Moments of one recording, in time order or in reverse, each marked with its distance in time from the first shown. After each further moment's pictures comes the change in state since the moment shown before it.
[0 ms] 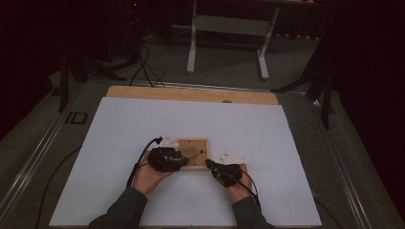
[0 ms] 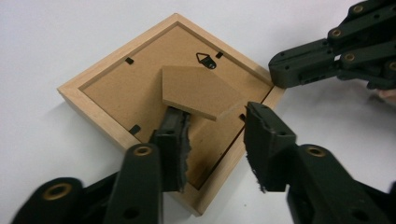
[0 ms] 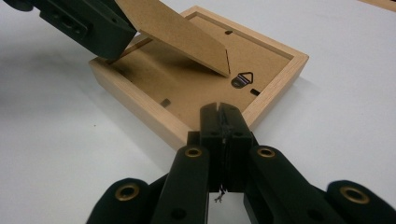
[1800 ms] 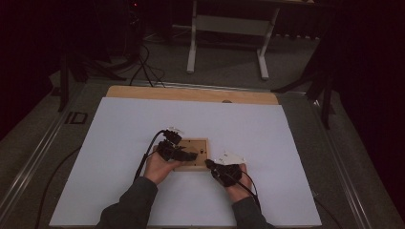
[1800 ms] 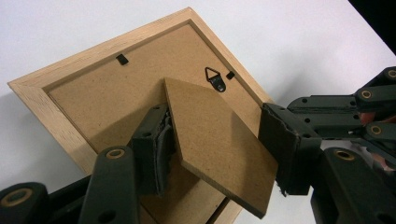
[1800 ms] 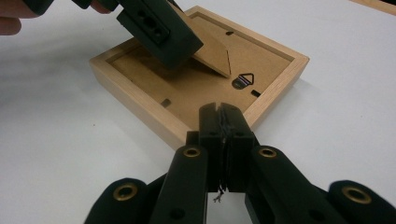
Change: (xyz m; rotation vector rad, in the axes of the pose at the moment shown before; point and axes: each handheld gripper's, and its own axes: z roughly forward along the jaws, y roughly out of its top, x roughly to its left) left arm 0.020 0.024 0.032 0.088 -0.083 -0.247; right arm 0.001 0.000 0.000 0.001 -0.003 -0.013
